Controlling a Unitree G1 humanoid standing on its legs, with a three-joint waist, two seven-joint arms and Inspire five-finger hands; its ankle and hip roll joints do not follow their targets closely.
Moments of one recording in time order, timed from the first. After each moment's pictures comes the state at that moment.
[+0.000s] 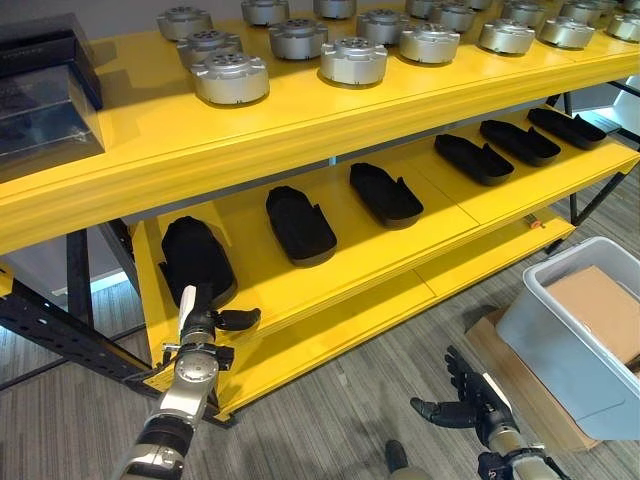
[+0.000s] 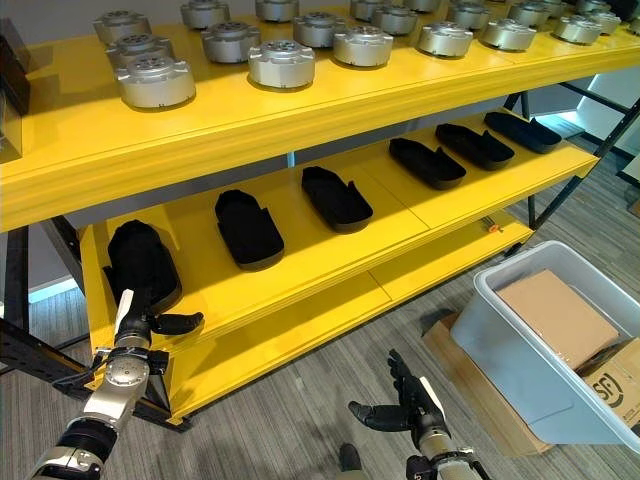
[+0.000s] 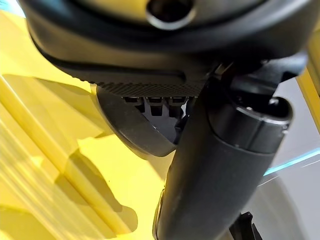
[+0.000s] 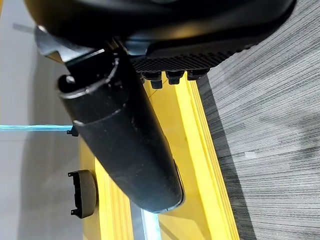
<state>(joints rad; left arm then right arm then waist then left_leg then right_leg) -0.25 0.46 -0.11 0.64 -0.07 -0.09 0.29 0.38 -0.40 0.14 0.14 0.29 -0.10 0.01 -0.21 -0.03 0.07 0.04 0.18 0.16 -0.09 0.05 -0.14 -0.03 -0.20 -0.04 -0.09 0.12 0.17</state>
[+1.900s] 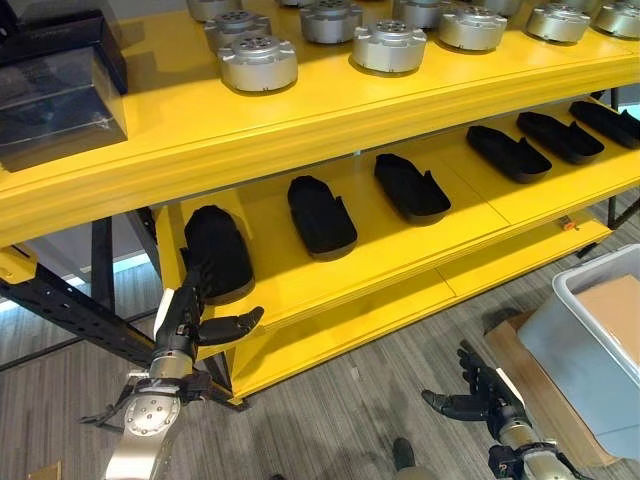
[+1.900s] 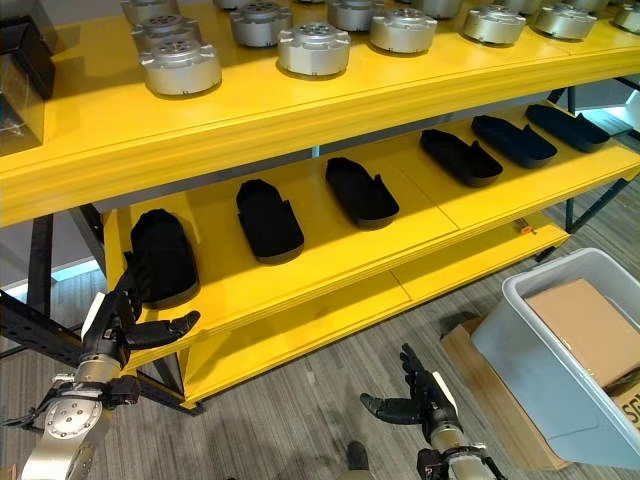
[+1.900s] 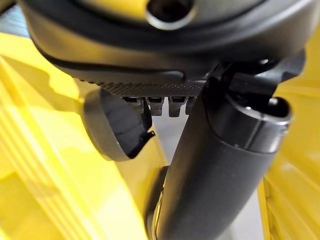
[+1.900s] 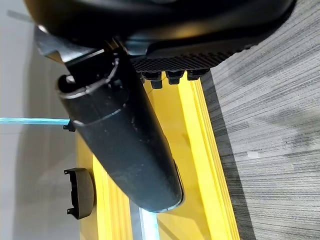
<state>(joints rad) 0.20 0.52 0.04 -0.01 -0.31 -0.13 0.12 0.36 -0.39 0.06 0.16 0.29 -0.11 0.06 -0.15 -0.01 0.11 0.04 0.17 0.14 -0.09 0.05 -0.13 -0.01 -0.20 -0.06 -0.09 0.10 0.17</state>
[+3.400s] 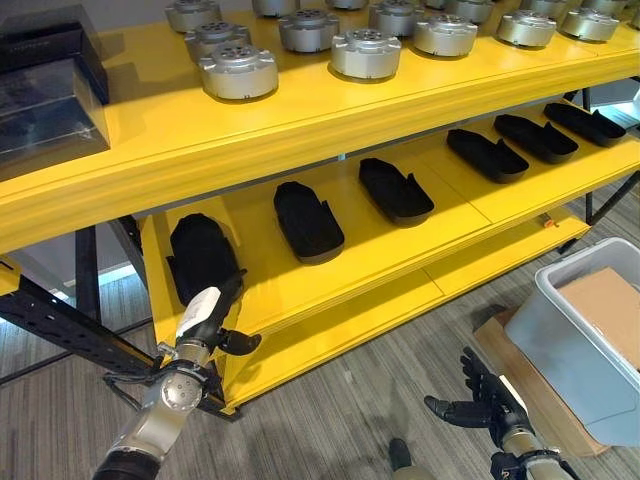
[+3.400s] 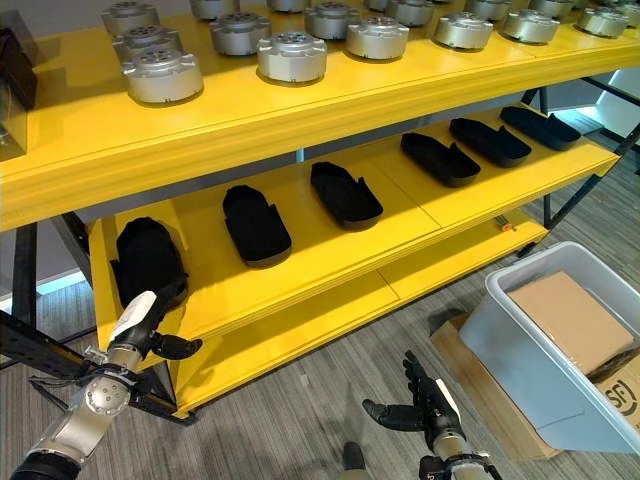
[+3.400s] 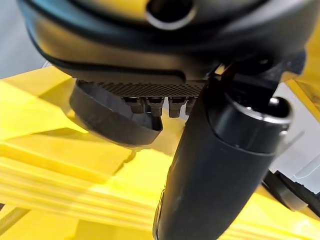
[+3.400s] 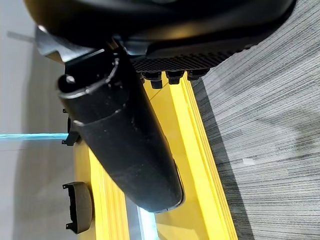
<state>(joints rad) -0.03 0.62 -0.16 0.31 0.30 -0.11 0.15 0.39 -0.39 0.06 0.16 0.30 -0.11 0.04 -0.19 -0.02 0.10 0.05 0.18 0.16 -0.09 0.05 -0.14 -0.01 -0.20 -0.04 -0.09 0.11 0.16</state>
